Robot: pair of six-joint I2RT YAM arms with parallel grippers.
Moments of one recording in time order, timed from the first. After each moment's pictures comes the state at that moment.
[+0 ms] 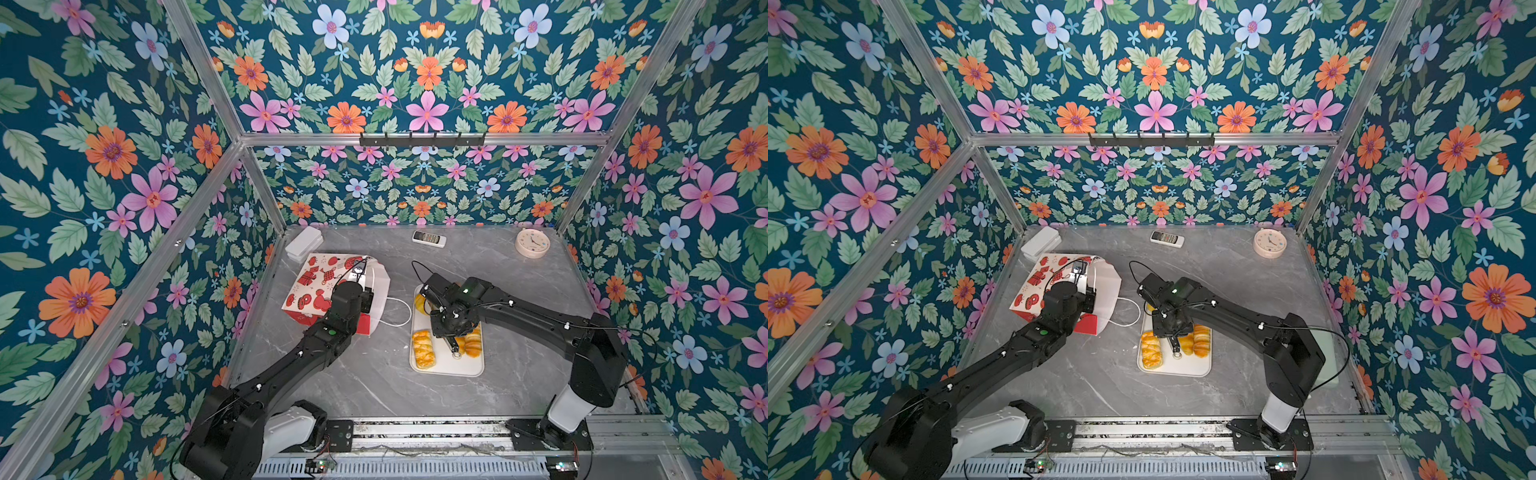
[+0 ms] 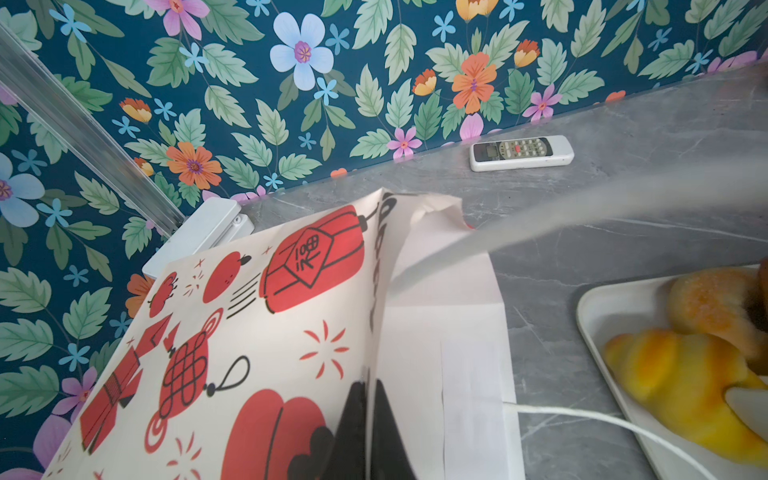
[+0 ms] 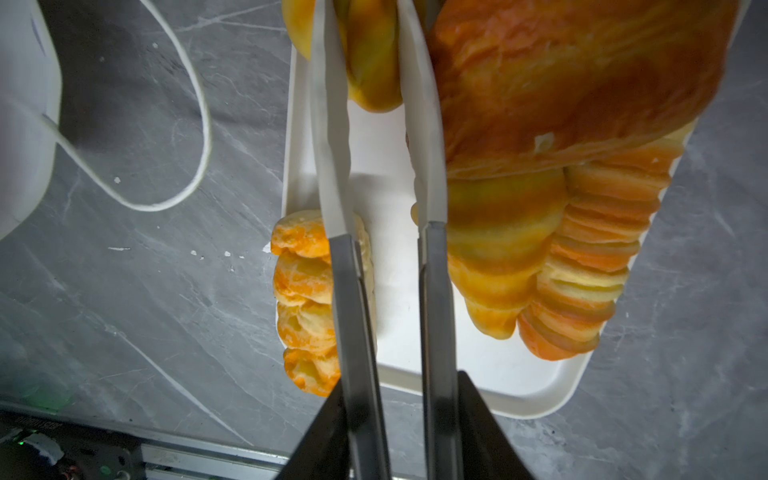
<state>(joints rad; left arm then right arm) -0.52 1.16 0.60 0.17 -0.41 0.05 0.86 1.69 1.39 -1.04 0.05 0.77</state>
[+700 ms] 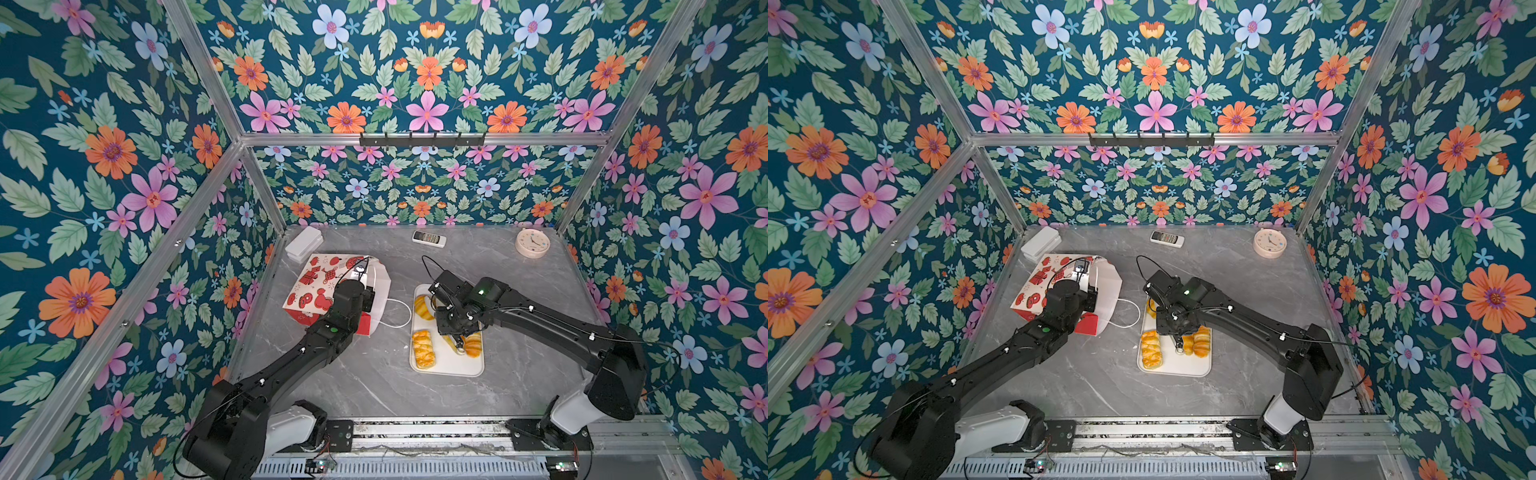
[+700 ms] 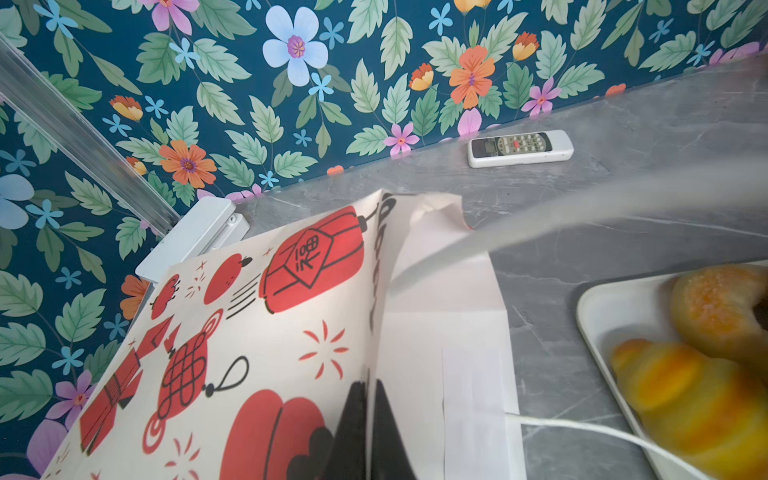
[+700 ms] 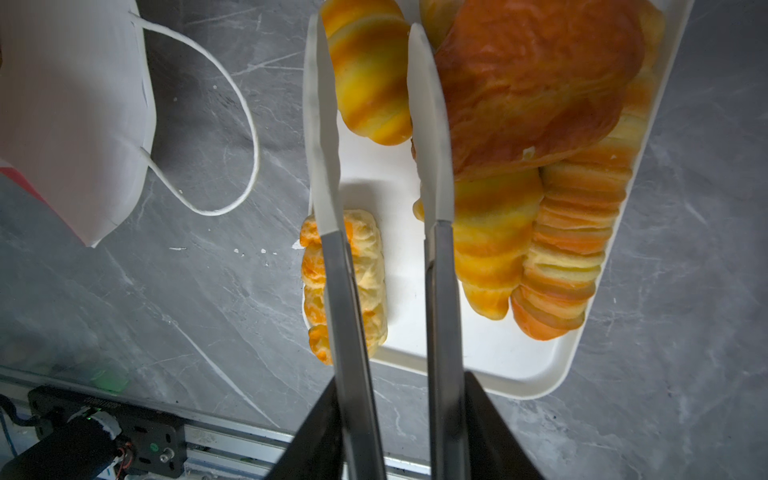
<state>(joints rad) -0.52 1.19 0.62 0.17 -0.40 0.06 0.86 1.58 1.36 -1.04 0.06 0.80</state>
